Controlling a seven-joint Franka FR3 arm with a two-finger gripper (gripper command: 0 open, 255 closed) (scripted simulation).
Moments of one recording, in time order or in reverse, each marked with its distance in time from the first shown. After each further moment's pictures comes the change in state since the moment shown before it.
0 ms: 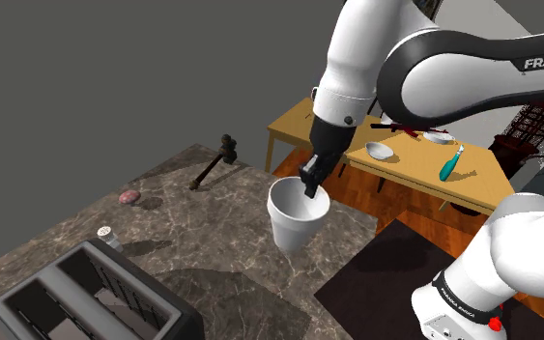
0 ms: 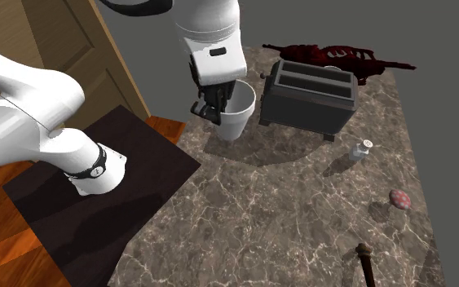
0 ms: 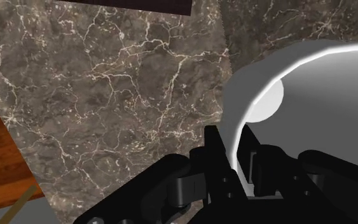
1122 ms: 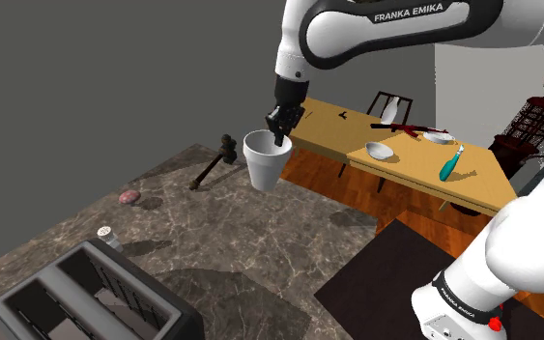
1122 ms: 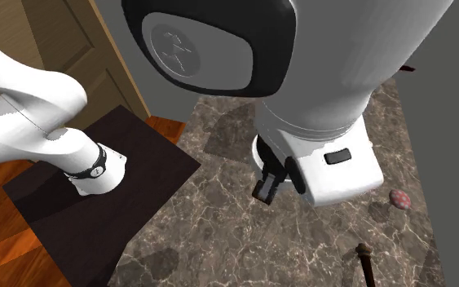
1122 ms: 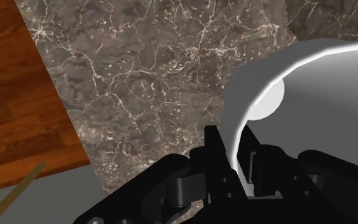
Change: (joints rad) arm -0.142 0.423 -0.090 0.418 -0.184 -0.027 -0.128
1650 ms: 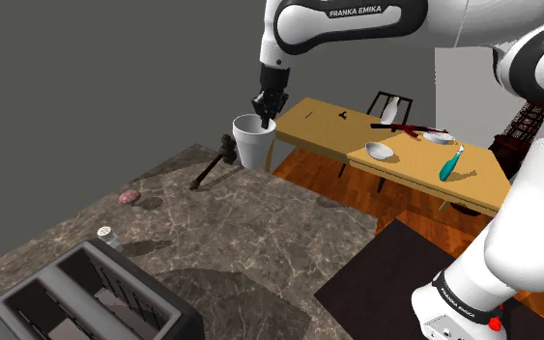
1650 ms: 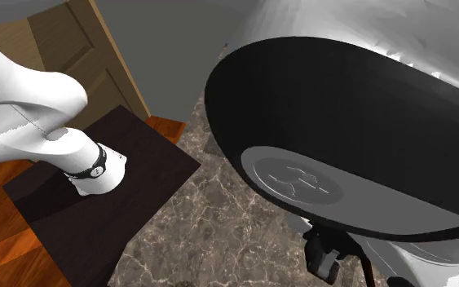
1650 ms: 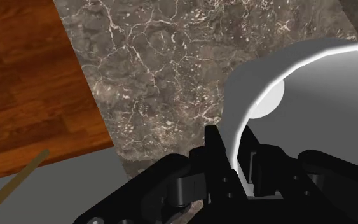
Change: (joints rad) arm -0.023 0.277 -0.035 0.338 -0.088 -0.076 -0.042
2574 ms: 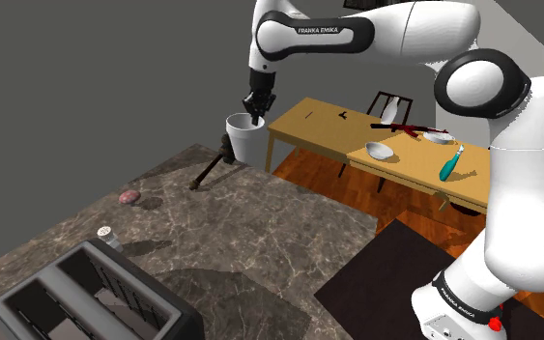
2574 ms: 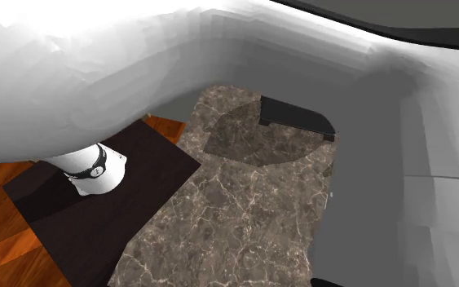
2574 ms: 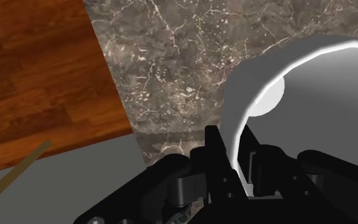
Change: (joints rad) arm 0.006 0.294 -0.036 0.343 -0.066 -0.058 -0.048
